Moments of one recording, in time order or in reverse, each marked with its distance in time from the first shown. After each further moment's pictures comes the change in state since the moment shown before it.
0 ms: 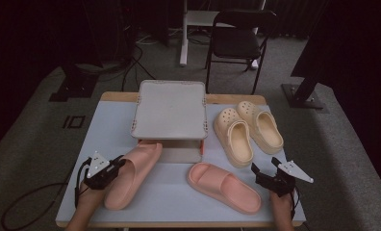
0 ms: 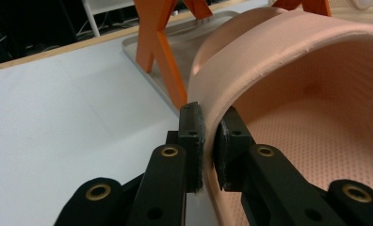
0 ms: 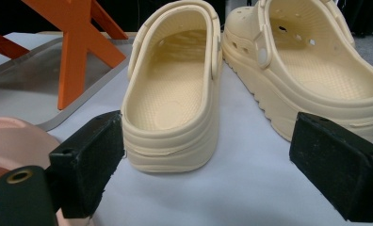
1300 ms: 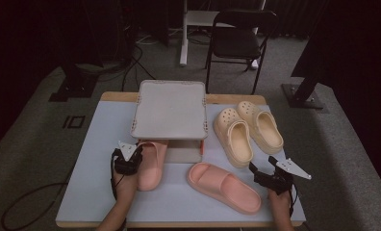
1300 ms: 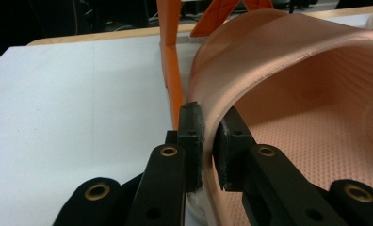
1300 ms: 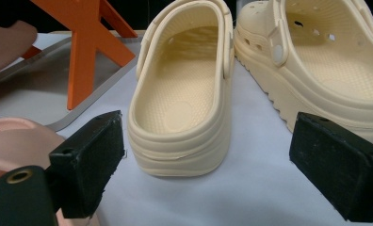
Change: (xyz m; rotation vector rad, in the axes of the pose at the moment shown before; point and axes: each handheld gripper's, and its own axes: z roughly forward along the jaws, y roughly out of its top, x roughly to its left) left arm -0.046 0.027 0.078 0.033 0.325 -0.196; right arm -0.001 0.001 0.008 0.012 0.050 0.020
